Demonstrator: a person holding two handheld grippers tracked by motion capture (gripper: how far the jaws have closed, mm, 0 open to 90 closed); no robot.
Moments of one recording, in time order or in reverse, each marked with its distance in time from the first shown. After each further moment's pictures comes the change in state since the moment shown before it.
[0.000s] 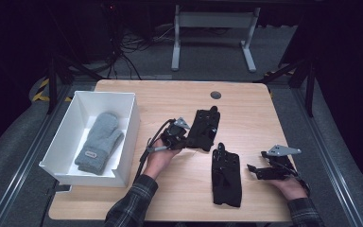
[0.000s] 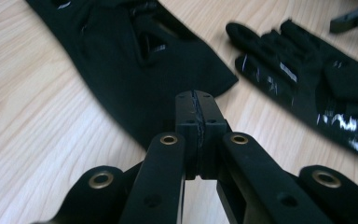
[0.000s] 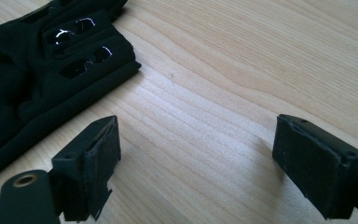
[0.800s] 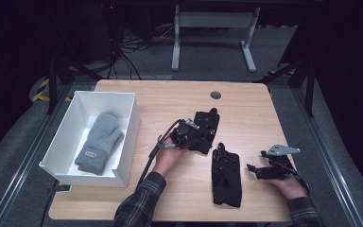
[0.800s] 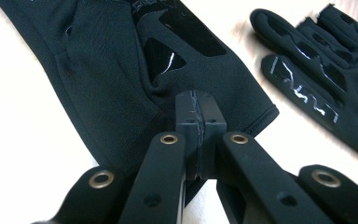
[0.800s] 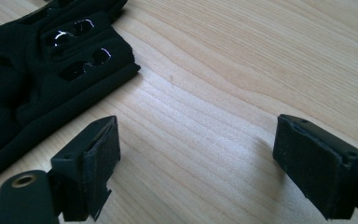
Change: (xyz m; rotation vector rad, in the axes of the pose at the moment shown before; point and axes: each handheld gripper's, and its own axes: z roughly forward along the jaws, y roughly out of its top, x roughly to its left) left arm 0.002 0.002 0.032 0.068 -0.001 -0.029; right arm 0.000 0.001 0.002 0.000 -0.002 0.000
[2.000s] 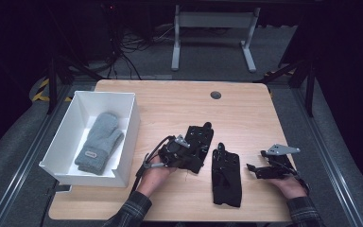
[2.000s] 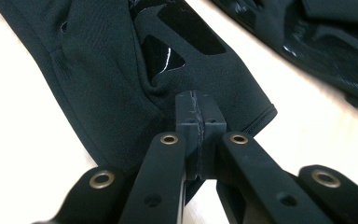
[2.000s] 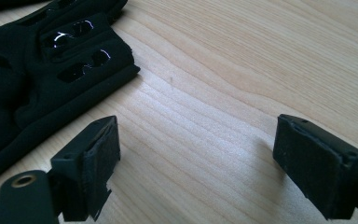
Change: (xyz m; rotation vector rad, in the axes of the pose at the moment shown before) left arm -0.037 -0.048 -0.037 0.062 -0.038 0.013; right arm 0.000 0.001 0.001 0.000 0.003 -0.002
